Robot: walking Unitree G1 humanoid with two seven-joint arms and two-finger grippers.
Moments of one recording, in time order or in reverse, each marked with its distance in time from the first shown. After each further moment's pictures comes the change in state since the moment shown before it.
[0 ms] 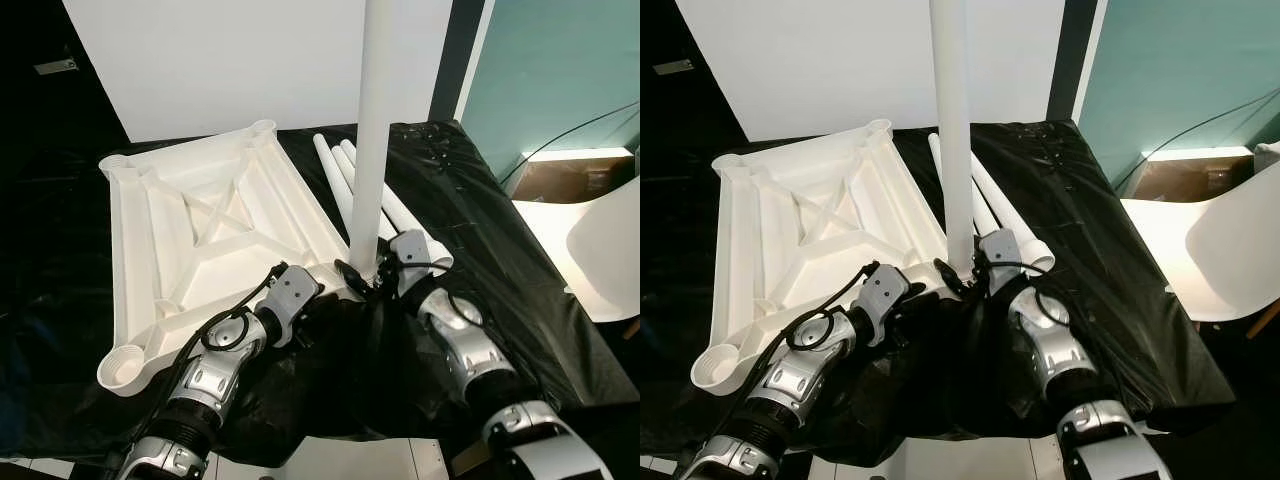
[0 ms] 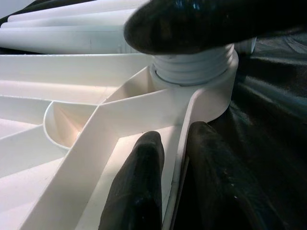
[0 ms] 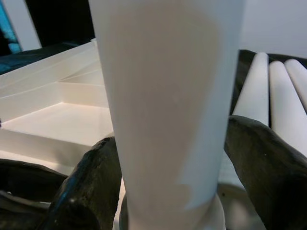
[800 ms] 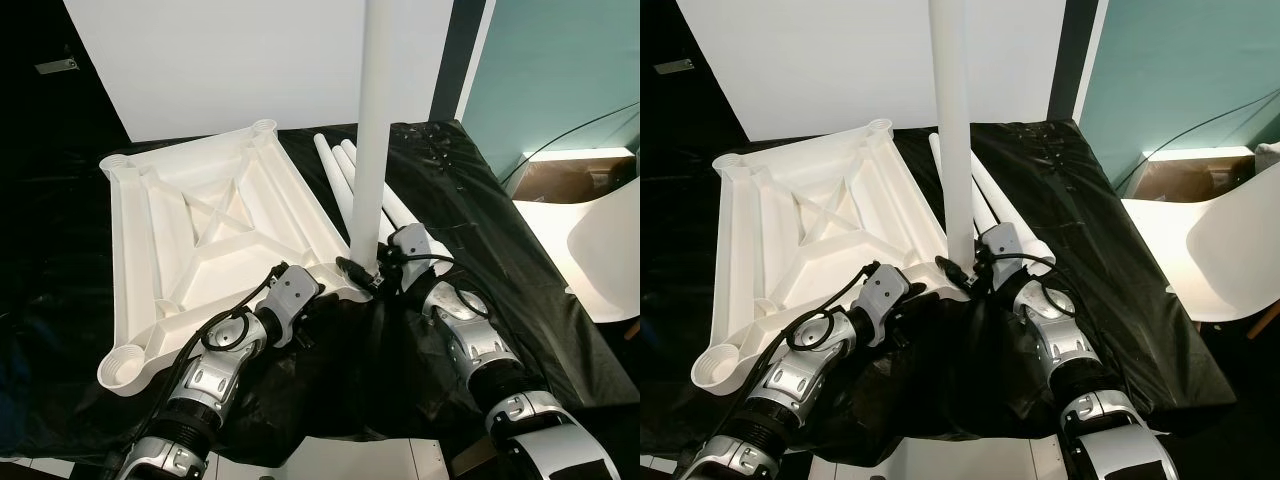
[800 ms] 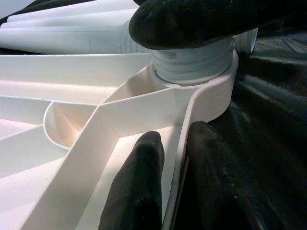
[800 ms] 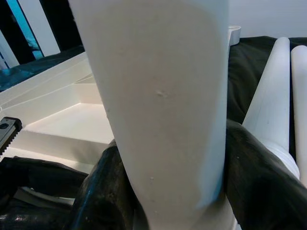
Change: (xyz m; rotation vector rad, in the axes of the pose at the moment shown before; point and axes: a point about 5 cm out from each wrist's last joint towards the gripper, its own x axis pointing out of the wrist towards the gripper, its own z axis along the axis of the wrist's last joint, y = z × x) left arm 0.000 0.000 0.000 0.002 0.002 0.000; right arm 0.000 0.001 -0.004 0.091 0.017 0.085
